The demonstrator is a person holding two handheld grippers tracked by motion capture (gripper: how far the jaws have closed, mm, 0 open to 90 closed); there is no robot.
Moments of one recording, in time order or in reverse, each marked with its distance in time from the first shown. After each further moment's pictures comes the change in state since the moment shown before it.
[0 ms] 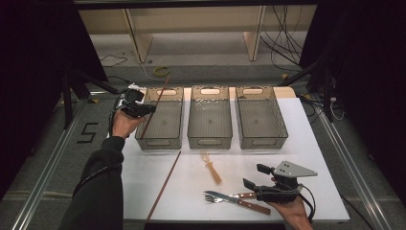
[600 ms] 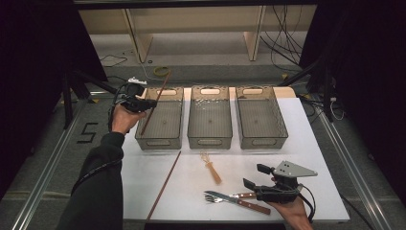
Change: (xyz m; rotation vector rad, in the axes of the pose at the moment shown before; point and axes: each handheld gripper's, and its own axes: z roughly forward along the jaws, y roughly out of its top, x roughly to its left) left arm -0.007 0.019 -0.013 -0.015 -0.004 0.010; right arm 0.000 0.000 0.000 0.000 -0.002 0.000
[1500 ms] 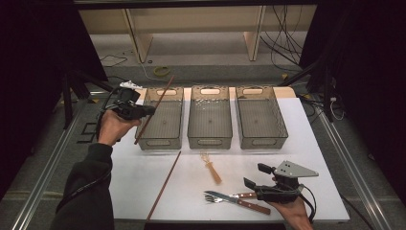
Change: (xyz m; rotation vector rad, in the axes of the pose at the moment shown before) left arm -0.030 -0.006 -0.055 0.027 -0.085 0.065; right arm 0.001 0.002 -0.002 -0.005 -0.014 -0.004
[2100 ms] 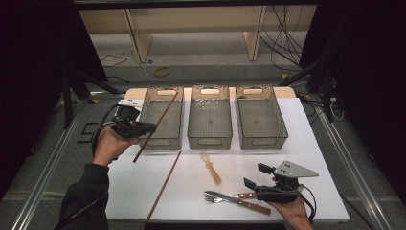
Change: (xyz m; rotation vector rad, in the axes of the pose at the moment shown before) left arm -0.027 -0.033 -0.014 0.039 -0.074 0.008; right arm 0.001 0.000 0.000 0.001 -0.004 0.002
